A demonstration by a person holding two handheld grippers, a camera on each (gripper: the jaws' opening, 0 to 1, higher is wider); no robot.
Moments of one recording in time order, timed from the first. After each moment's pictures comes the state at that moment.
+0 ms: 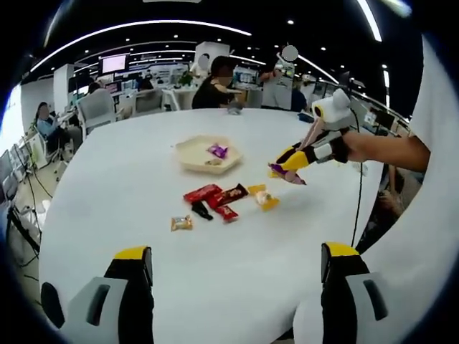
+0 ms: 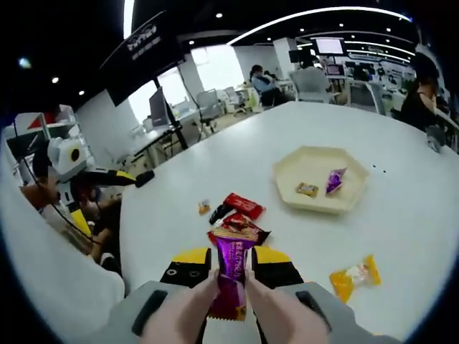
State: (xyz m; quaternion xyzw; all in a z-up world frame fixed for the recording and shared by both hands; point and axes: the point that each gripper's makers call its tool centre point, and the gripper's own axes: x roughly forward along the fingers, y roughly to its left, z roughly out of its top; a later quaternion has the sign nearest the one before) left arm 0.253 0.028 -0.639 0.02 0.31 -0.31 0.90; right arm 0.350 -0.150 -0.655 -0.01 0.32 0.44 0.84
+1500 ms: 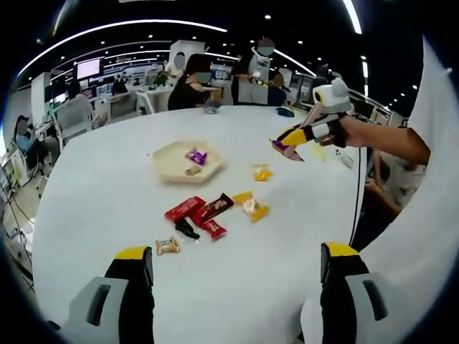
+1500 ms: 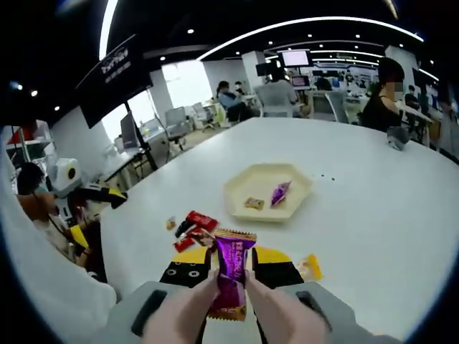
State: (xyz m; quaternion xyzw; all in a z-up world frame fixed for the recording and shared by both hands) left arm 0.280 0.000 -0.635 0.05 0.32 -0.37 0.87; right arm 0.381 -0.221 -0.616 0.01 0.29 0.35 0.89
